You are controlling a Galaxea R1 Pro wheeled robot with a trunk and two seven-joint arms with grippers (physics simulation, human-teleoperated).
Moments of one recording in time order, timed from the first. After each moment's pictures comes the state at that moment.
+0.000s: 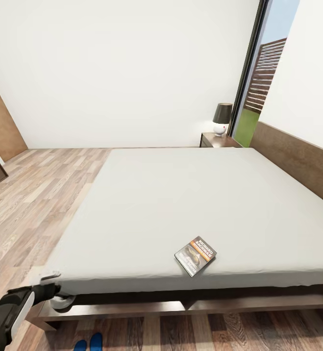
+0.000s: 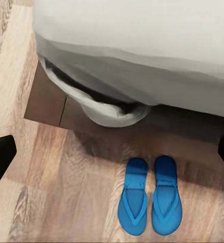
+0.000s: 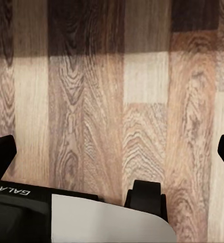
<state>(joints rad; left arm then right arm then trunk) -0.44 0.31 0.19 -0.81 0.09 0.56 -0.03 -0.21 -0.10 -0.14 -0.32 0.07 -0.05 0.37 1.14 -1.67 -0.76</state>
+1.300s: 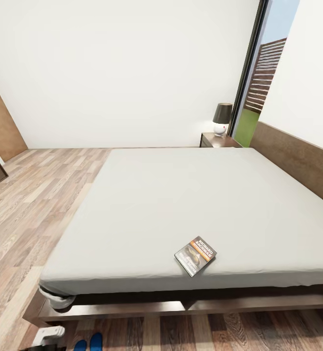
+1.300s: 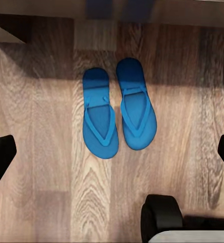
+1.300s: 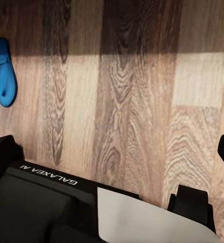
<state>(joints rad) -0.42 0.30 0.08 -0.20 0.04 0.12 -0.30 -0.22 -0.11 -0.14 -0.32 0.07 -0.05 0.57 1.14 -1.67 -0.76</state>
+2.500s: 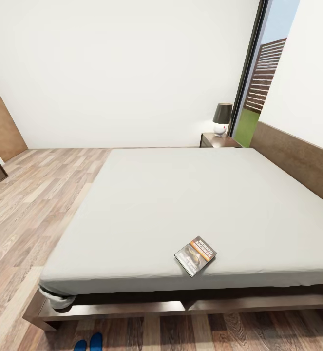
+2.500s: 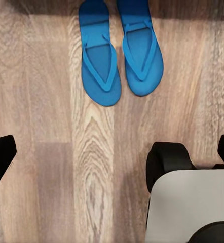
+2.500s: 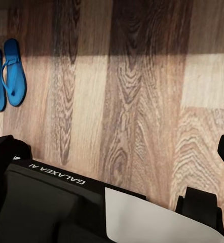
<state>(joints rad) -0.30 0.30 0.05 -0.18 0.04 0.07 -0.29 -0.21 -0.11 -0.15 -0.32 0.07 -0.06 0.60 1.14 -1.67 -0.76</state>
